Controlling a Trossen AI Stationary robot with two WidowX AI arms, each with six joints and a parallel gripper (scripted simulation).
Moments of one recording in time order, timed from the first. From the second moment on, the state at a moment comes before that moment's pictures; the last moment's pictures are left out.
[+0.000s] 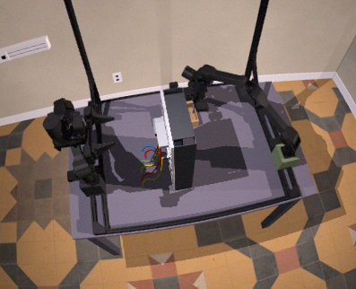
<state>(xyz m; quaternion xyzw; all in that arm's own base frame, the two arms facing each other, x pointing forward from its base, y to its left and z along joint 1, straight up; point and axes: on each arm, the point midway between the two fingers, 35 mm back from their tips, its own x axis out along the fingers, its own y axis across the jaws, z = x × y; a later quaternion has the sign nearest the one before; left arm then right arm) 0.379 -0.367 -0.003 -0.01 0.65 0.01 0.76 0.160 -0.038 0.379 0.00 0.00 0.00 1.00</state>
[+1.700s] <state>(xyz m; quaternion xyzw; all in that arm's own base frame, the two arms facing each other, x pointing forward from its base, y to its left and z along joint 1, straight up) 0.373 -0.364 0.055 -0.02 0.63 0.00 0.77 0.160 -0.038 0.379 0.00 0.00 0.00 1.00</state>
